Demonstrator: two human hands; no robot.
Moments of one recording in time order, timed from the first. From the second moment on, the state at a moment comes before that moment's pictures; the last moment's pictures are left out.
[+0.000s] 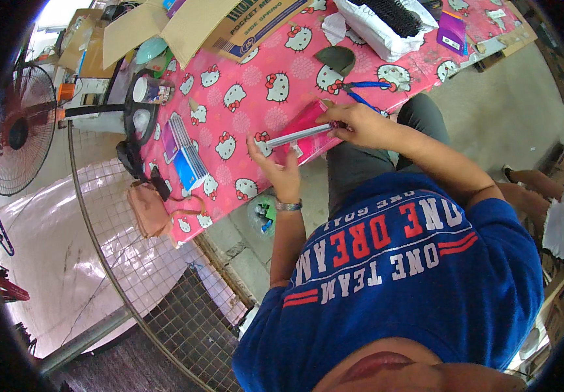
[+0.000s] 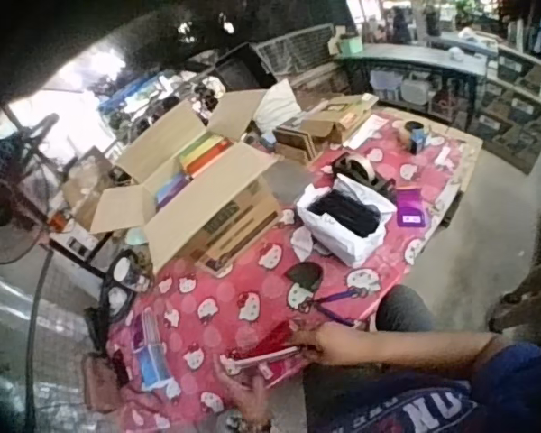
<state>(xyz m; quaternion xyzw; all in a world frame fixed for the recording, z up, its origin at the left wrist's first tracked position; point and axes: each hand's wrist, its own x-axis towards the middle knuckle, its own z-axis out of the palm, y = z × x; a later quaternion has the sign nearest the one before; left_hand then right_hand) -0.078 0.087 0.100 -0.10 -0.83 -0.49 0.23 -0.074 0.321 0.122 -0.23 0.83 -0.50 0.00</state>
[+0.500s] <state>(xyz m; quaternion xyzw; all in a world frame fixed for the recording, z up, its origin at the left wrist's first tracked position) -0.082 0.058 0.082 0.02 -0.77 -0.63 0.12 -0.082 0.320 0.121 -0.20 0.81 -0.55 -0.01</state>
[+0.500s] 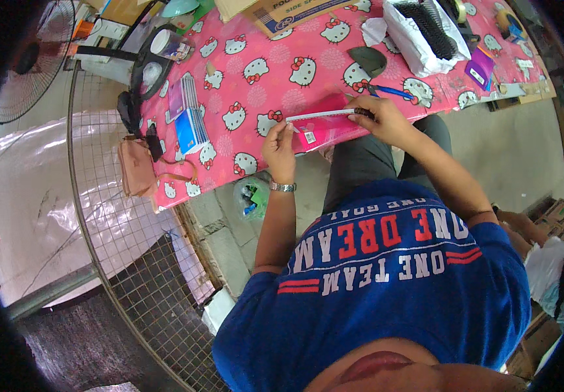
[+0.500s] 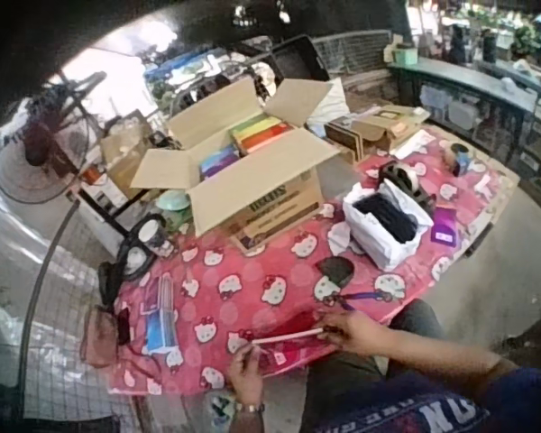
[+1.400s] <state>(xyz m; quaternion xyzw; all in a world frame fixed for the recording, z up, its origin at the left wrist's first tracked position) -0.062 0.082 0.072 0.10 -0.76 -0.62 0.16 -0.077 0.328 0.123 -0.21 0.81 -0.55 0.02</state>
